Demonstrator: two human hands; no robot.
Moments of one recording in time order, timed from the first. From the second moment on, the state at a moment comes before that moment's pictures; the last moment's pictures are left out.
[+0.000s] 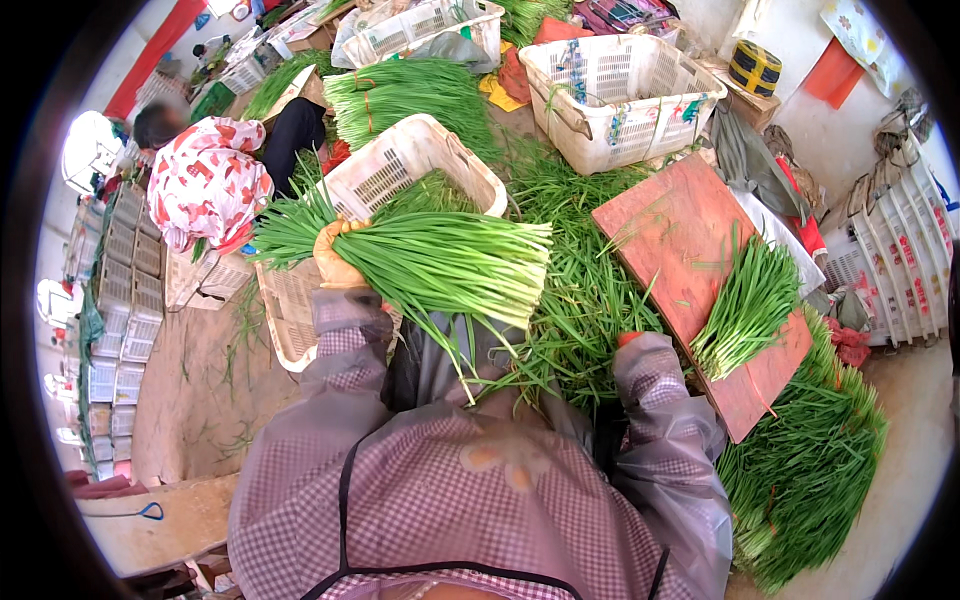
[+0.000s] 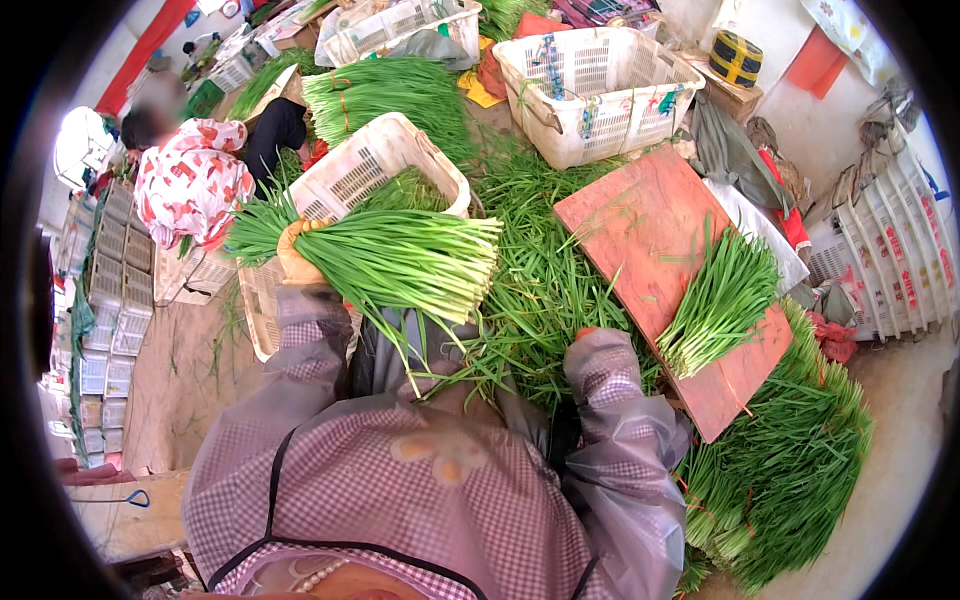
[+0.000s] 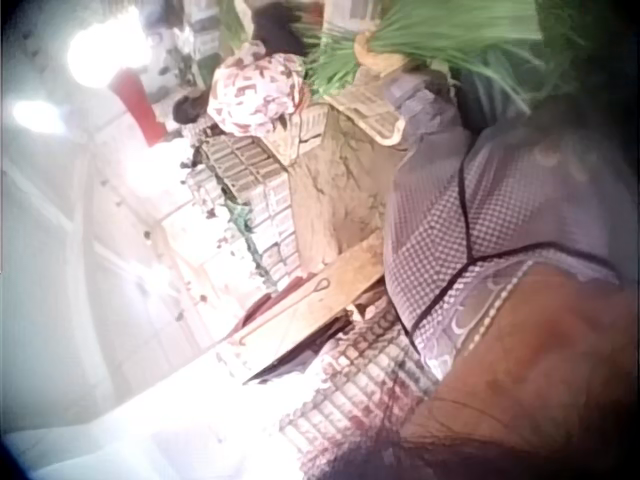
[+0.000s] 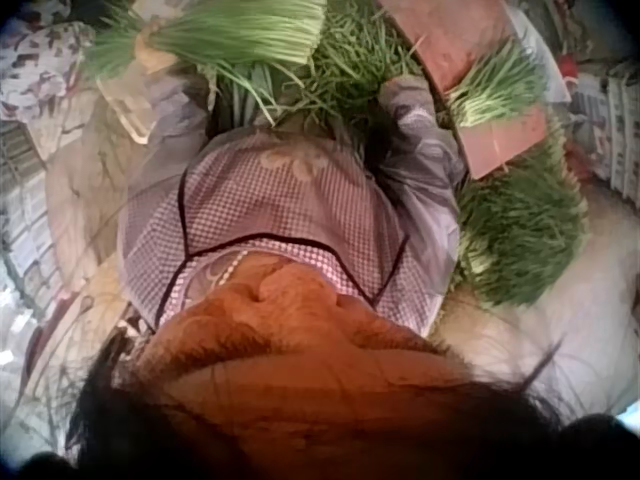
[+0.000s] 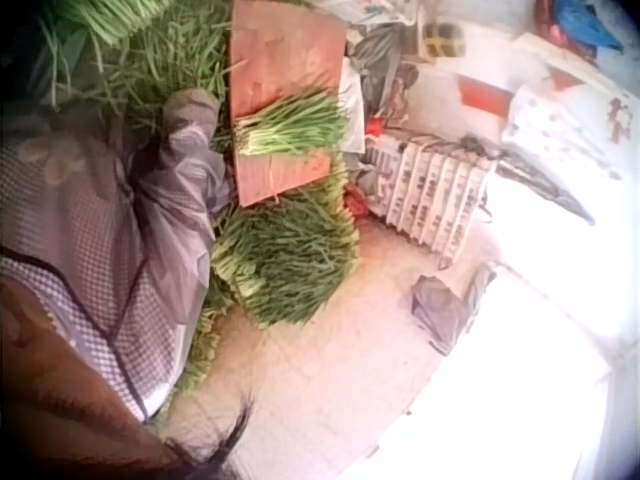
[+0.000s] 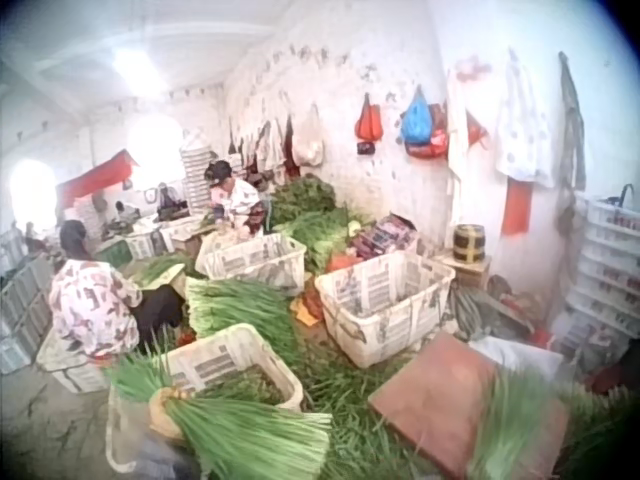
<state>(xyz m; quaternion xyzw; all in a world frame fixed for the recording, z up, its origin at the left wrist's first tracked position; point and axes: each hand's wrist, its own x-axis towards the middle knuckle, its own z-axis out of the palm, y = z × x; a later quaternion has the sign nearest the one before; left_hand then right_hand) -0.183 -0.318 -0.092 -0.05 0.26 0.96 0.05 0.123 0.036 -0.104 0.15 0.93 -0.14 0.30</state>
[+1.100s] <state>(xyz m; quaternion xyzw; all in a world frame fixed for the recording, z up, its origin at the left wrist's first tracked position) -0.201 -0.325 -0.130 -0.15 0.31 0.94 0.05 0.078 -0.016 -0.135 0.16 0.45 -0.88 -0.03</state>
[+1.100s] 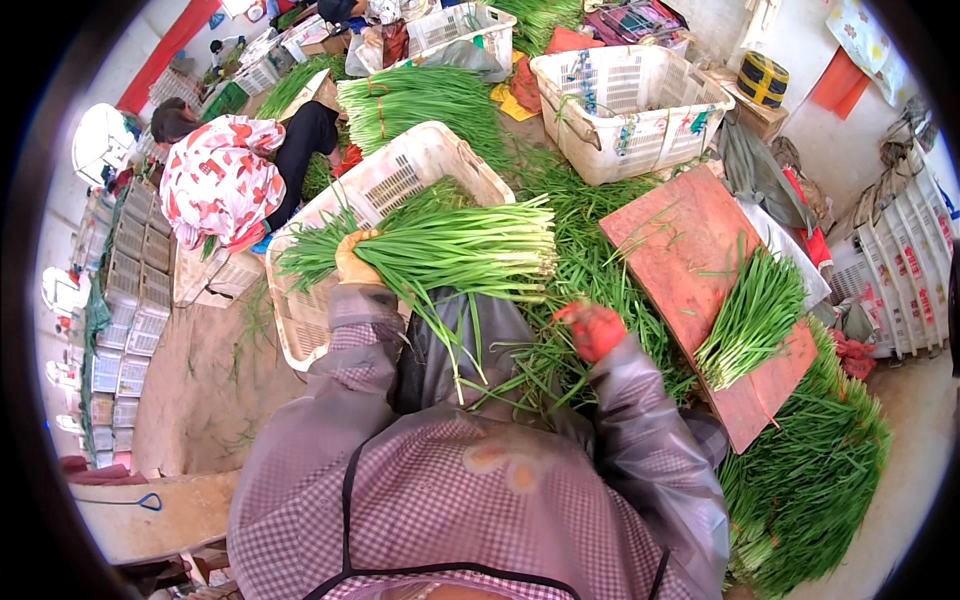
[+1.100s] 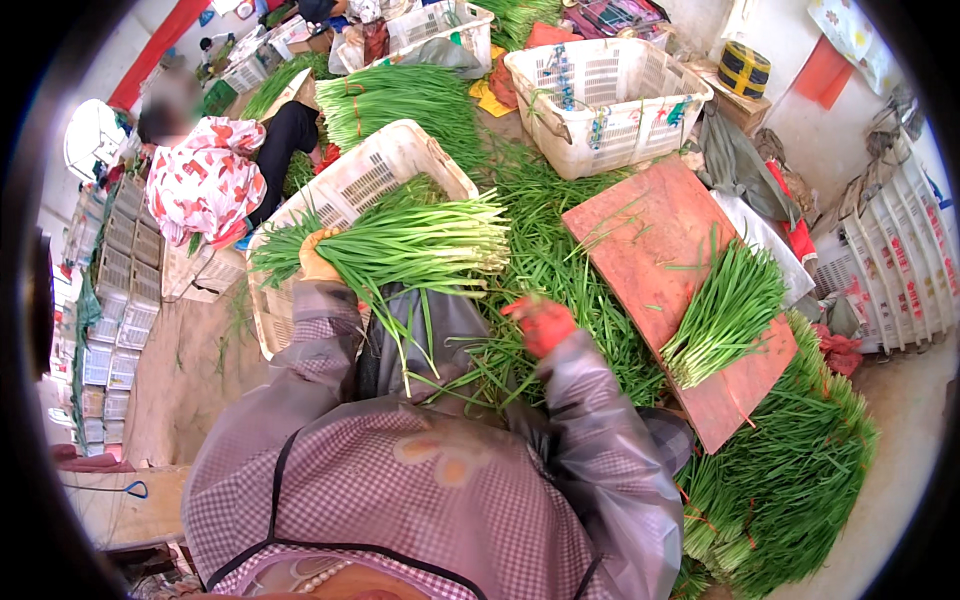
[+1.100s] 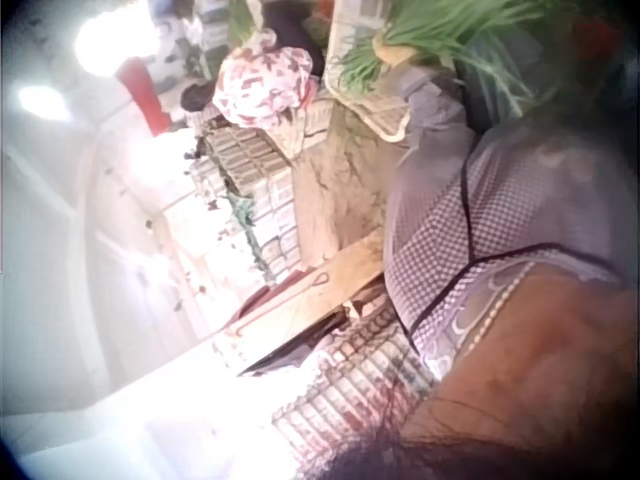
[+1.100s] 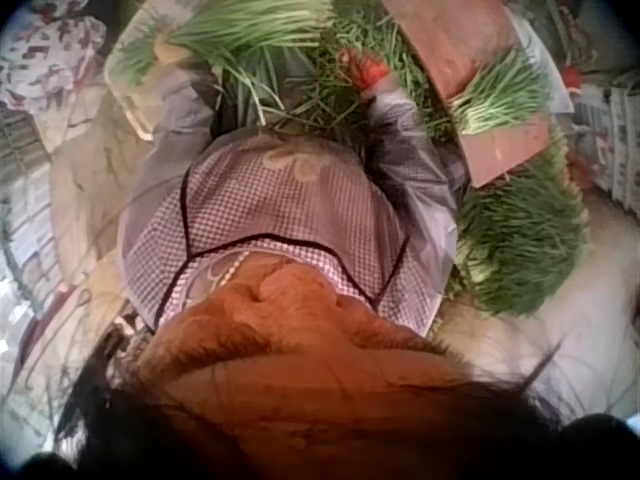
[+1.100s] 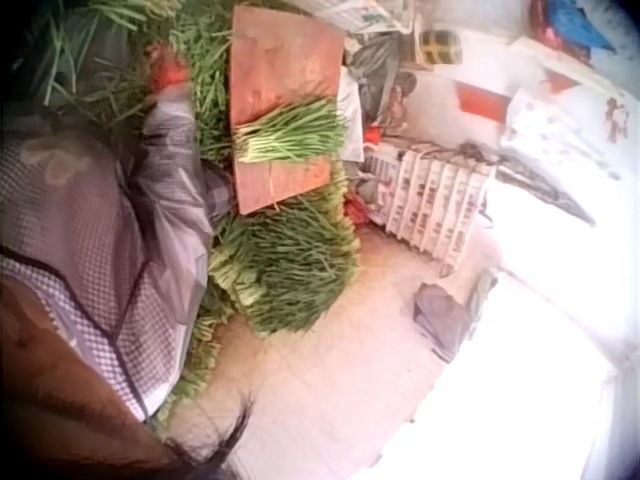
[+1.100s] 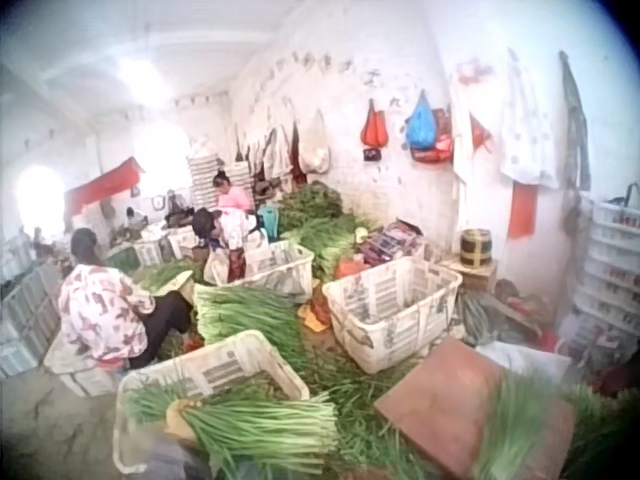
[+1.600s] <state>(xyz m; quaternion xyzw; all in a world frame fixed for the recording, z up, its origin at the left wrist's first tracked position) -0.210 -0.339 -0.152 -0.19 0.31 0.93 0.04 0.016 -0.056 -0.131 0.27 0.54 -0.80 -0.03</state>
